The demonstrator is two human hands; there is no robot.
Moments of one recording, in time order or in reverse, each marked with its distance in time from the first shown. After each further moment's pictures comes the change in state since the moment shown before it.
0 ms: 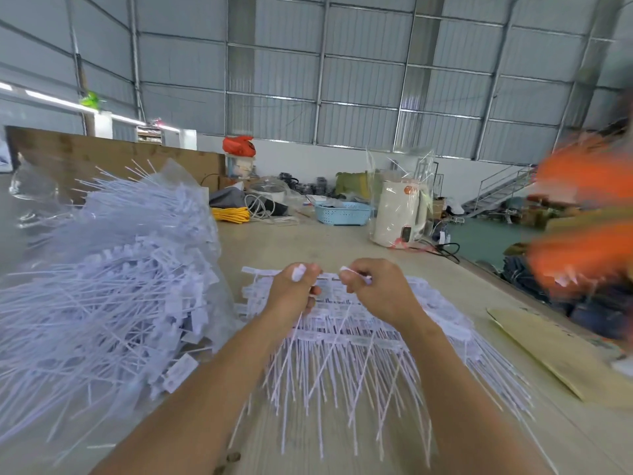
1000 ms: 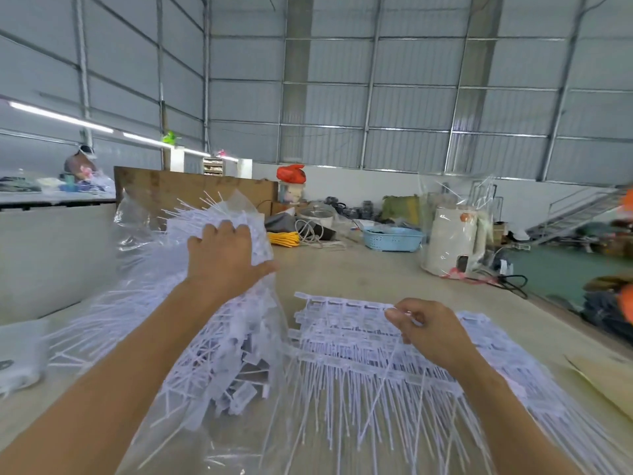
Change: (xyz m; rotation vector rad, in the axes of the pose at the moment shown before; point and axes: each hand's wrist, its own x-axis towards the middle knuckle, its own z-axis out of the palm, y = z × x) left_hand -0.017 0.097 -0.150 1.642 0.497 0.295; right_hand -0.001 0.010 0.004 0.018 -0.099 0.029
